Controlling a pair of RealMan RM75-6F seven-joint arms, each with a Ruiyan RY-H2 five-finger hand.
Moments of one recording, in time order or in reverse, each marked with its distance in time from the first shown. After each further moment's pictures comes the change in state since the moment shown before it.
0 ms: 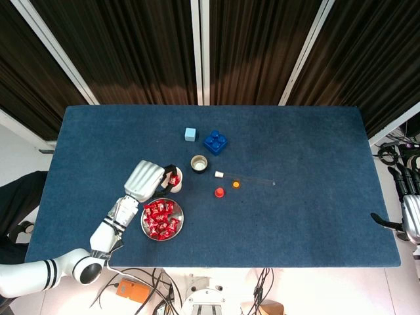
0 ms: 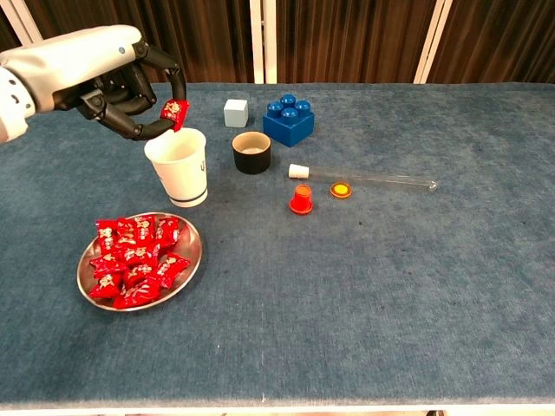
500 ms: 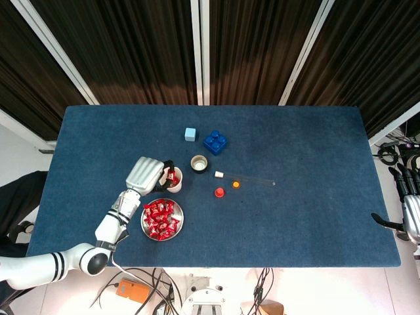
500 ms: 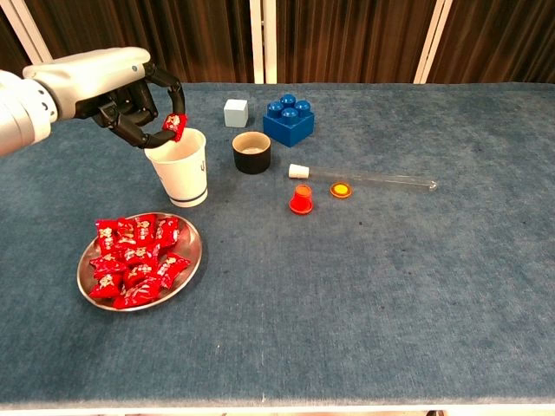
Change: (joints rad) left arm -0.045 -0.027 -0.015 0.056 -0.158 -0.063 0.059; right arm 0.000 -0.002 0.000 0.011 0.001 -0.007 0.010
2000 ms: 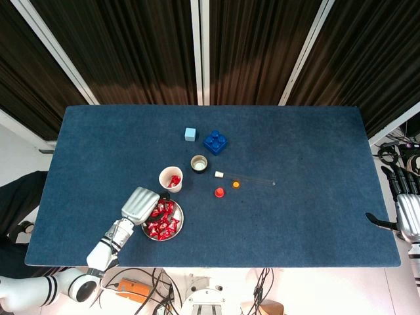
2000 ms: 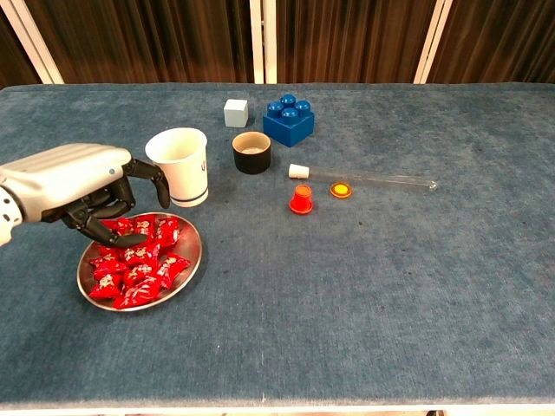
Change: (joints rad) left arm 0.143 -0.058 0.187 0.060 0.197 0.049 -0.039; right arm 0.011 0.008 0.000 -0.043 -0.010 -0.007 -0.032
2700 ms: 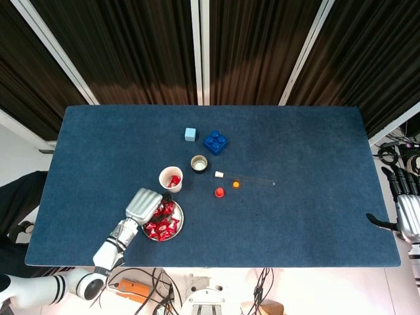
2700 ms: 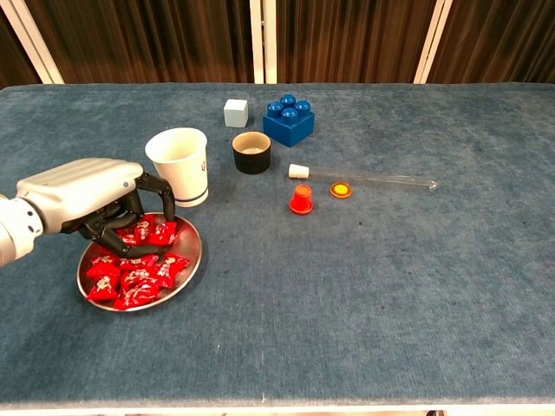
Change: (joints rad) left arm -0.002 -0.058 -0.013 0.054 -0.044 -0.022 0.017; right arm -0.001 0.000 -0.003 0.001 0.001 -0.002 0.002
